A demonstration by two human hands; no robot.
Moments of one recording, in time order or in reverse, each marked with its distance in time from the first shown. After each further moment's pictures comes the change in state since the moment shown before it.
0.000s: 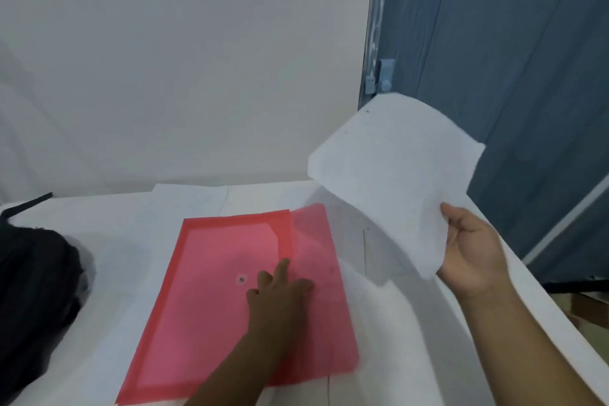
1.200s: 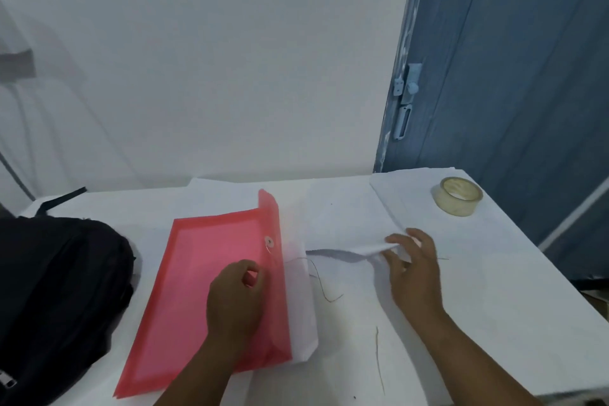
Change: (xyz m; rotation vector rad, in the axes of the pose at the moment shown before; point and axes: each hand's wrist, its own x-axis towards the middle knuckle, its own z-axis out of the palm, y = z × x) left_hand -0.040 -0.122 -0.031 -0.611 0.532 -0.209; right_hand 0.009 0.146 -0.044 -1.534 0.231 -0.775
